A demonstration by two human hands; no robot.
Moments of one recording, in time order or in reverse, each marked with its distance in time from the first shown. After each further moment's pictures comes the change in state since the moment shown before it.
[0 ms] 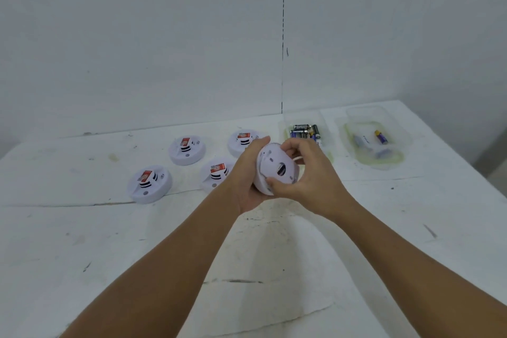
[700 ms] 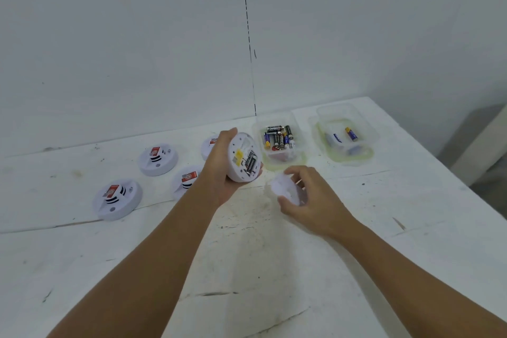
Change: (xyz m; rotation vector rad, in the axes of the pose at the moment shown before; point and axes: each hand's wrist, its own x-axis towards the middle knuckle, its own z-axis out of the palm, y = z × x) left_hand 0.026 0.012 0.012 0.008 0.136 0.143; right_hand -0.043 0.057 -0.031 -0.193 -0.041 0.201
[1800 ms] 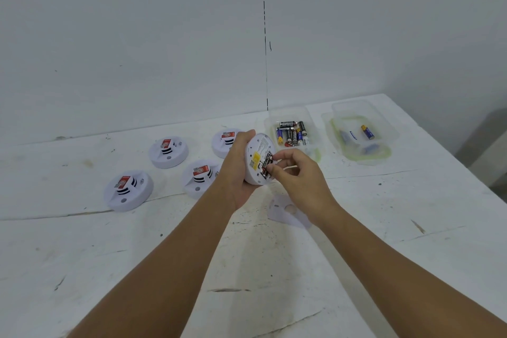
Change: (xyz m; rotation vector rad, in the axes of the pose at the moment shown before) left_hand -0.016 -0.009 0.003 0.040 -0.014 -0.011; right_hand 0.041 -0.046 0.035 0.504 0.123 0.171
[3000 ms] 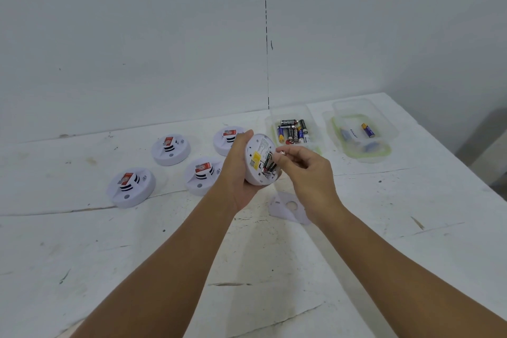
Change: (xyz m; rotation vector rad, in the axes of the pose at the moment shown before) left_hand -0.011 -0.005 0.000 -0.104 0.026 -0.014; right_hand -0.014 -0.016 0.002 0.264 0.140 0.015
